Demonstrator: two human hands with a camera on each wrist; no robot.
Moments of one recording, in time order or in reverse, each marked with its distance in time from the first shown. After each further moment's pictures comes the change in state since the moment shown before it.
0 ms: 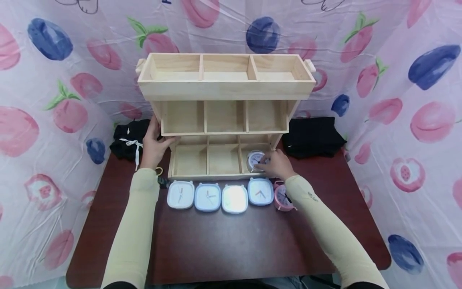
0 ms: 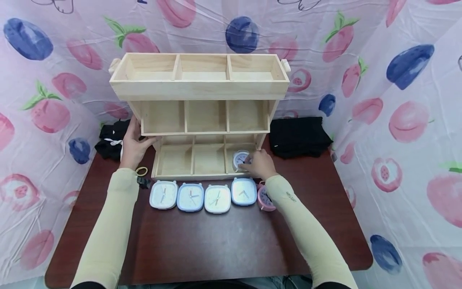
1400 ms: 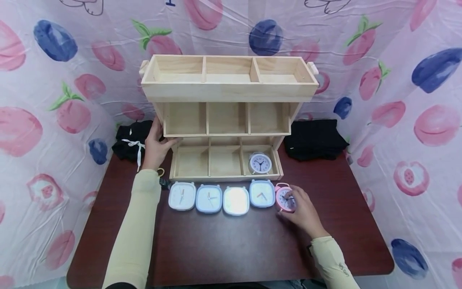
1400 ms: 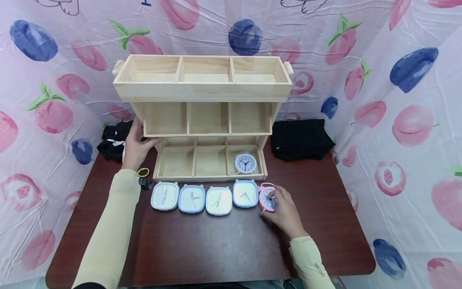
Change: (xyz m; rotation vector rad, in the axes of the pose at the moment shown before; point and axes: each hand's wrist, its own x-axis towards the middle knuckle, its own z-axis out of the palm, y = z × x) left_hand 0.000 -0.002 -0.001 0.002 0.004 0.005; right_hand -0.149 0.056 0.028 0.087 0.066 0.062
